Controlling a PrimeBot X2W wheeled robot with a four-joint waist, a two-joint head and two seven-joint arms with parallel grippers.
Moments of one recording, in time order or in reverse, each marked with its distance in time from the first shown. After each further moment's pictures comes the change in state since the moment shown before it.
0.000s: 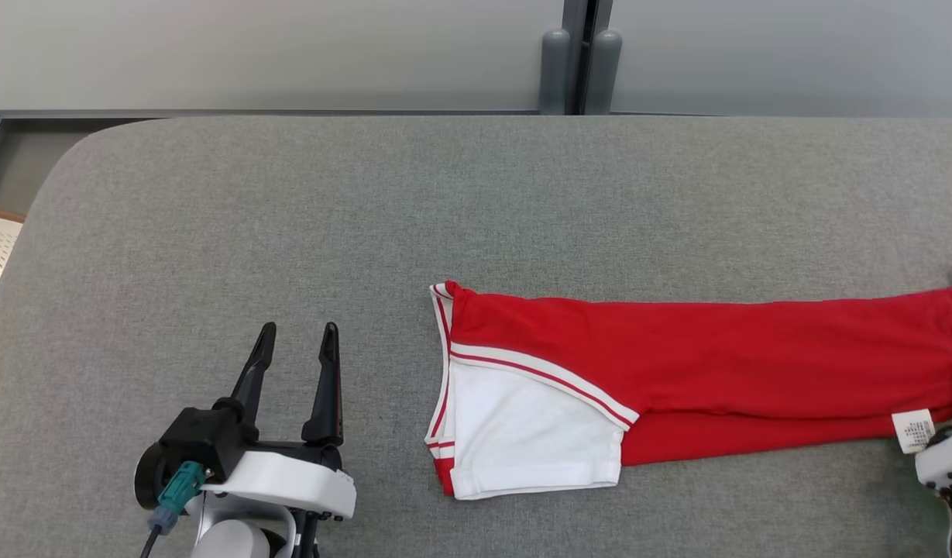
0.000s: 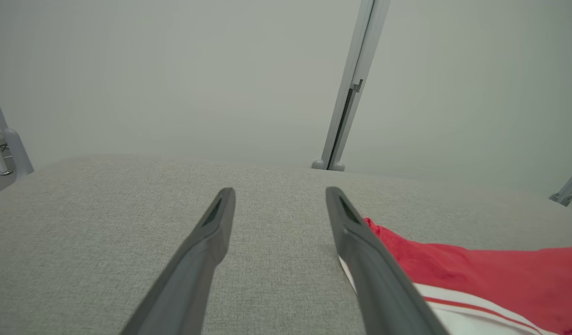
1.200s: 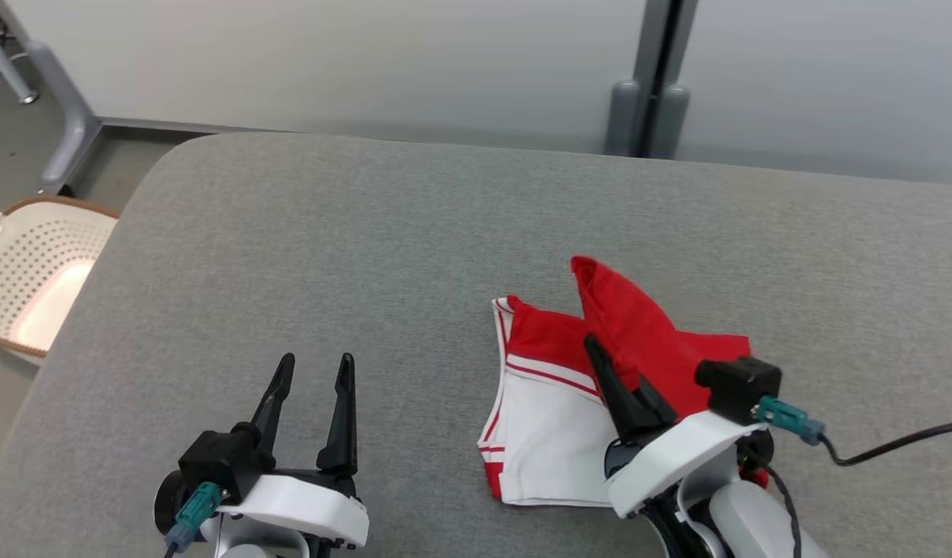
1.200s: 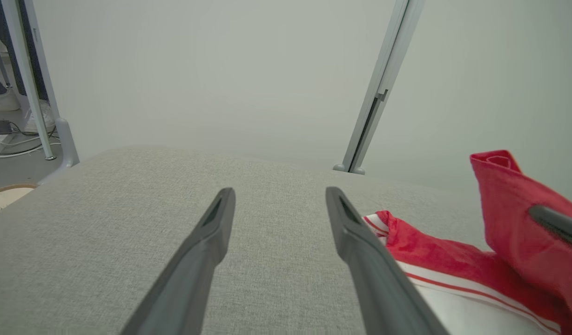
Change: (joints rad) left arm 0.039 0.000 -0.036 0.026 -0.044 -0.002 0.000; right arm 0.037 0.296 0.483 -0.458 -0.003 -0.001 0.156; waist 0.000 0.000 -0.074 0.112
